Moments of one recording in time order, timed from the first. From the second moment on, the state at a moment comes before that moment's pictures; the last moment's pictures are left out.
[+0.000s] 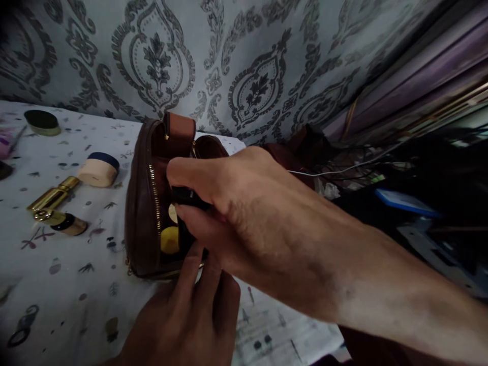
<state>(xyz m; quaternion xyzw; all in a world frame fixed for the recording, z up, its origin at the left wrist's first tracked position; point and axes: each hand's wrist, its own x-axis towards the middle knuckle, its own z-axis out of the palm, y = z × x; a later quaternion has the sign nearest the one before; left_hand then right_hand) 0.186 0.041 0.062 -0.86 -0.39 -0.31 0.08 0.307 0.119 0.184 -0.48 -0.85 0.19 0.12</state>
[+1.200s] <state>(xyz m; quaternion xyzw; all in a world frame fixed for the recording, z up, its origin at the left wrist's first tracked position) 0.104 0.105 0.131 -0.90 -0.34 -0.28 0.05 0.321 0.104 0.164 -0.42 -0.88 0.20 0.03</state>
